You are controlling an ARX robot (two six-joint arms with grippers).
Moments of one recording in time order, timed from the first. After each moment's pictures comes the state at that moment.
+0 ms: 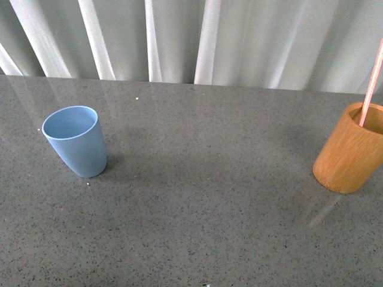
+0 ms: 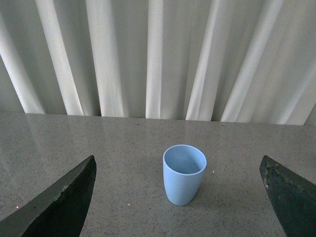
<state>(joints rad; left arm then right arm) 0.00 0.00 0.02 0.00 0.00 0.00 0.00 0.00 0.02 0.00 0.00 -0.01</state>
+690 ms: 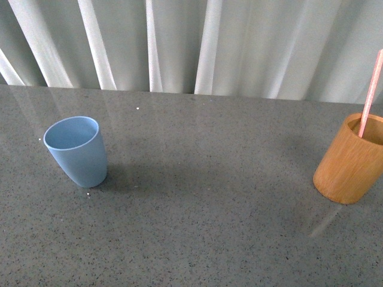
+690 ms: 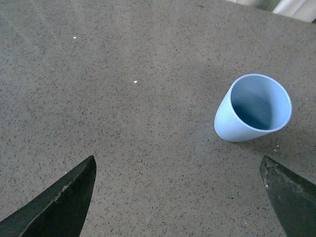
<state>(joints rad) 0.00 1.04 0.54 -0.13 -0.22 -0.18 0.00 0.00 0.02 0.00 0.00 0.00</state>
